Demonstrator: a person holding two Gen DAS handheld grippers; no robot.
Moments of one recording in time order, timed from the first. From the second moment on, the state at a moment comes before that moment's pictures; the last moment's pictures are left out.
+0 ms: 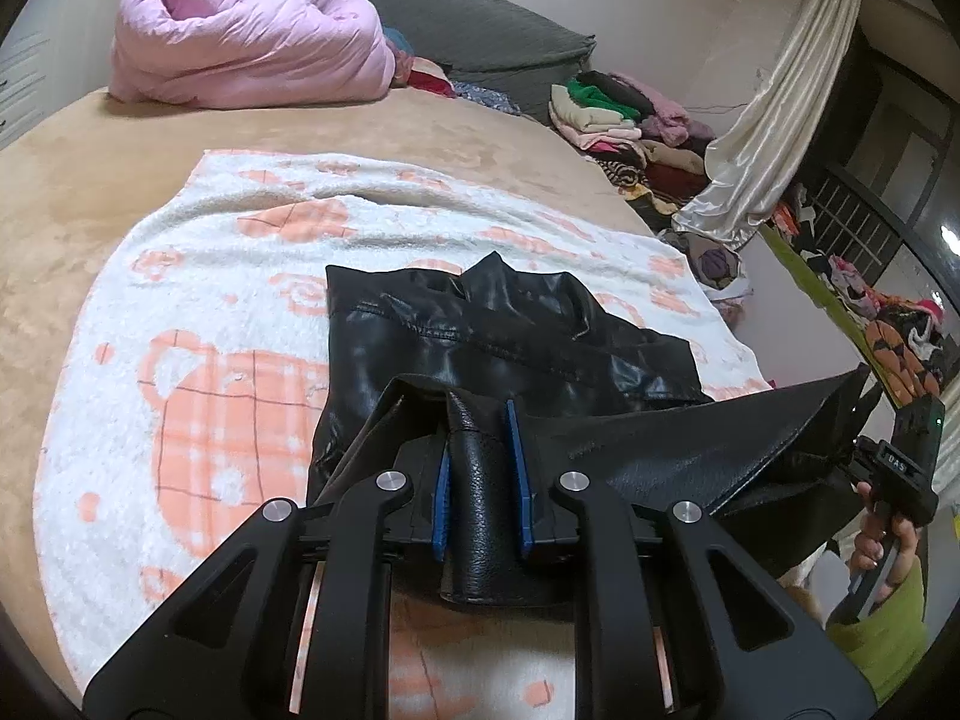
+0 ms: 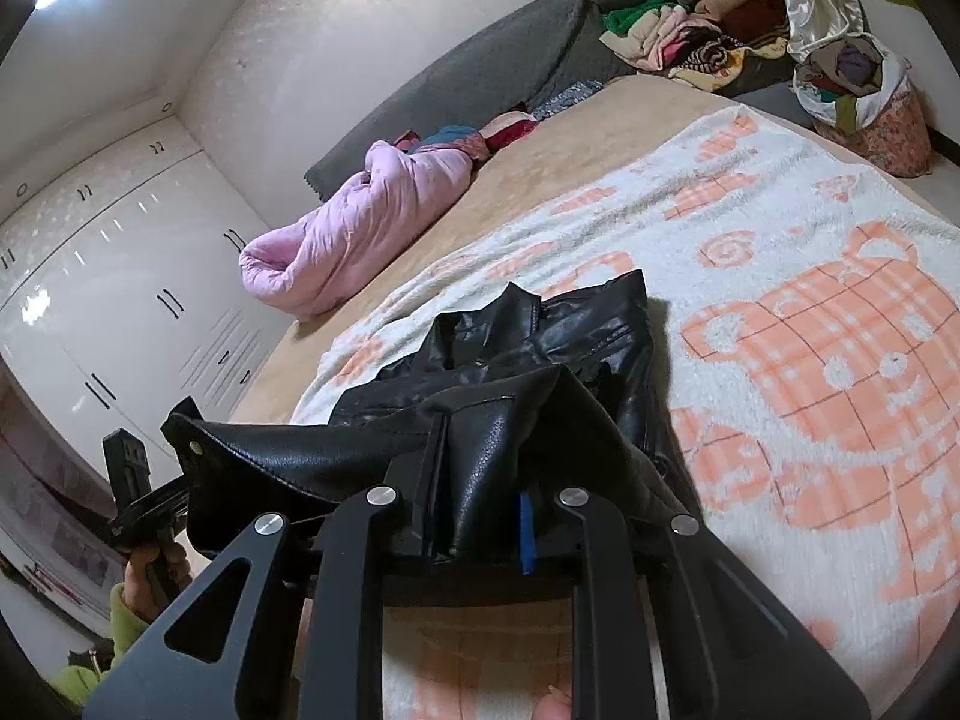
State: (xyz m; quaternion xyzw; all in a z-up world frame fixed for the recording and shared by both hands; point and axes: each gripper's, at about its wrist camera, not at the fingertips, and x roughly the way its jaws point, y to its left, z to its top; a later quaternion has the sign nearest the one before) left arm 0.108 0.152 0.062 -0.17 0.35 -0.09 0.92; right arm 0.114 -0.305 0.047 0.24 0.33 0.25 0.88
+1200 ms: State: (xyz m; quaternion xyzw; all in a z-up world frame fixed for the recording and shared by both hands) left arm 0.179 0.181 0.031 -0.21 0.37 -0.05 0.90; right arm 0.223 -0.279 0.035 0.24 0.36 0.18 0.88
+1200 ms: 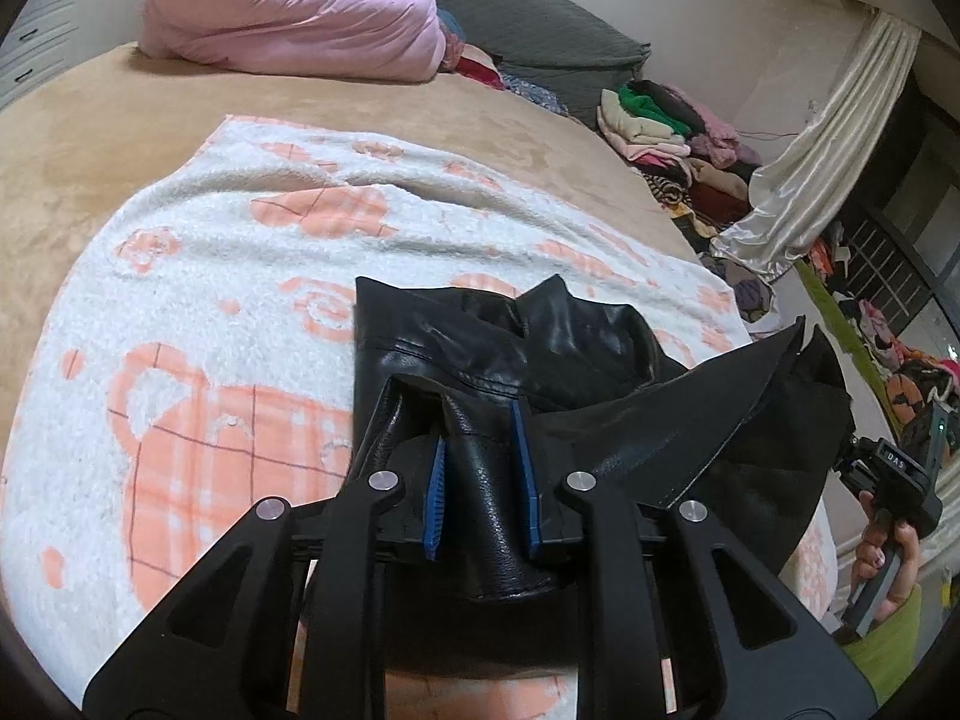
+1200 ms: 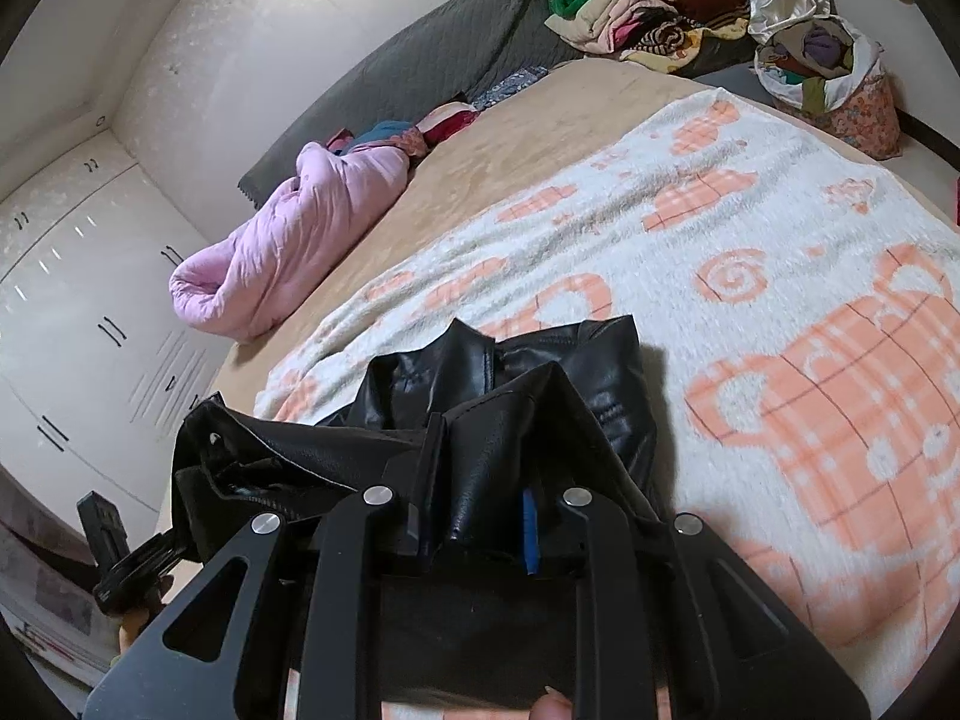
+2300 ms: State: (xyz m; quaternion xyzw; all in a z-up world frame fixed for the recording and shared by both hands) left arm 0.233 0.164 -0.010 -0.04 0.39 0.01 0.92; right arm 0.283 -0.238 -0.017 -0.04 0.37 0.11 0.92
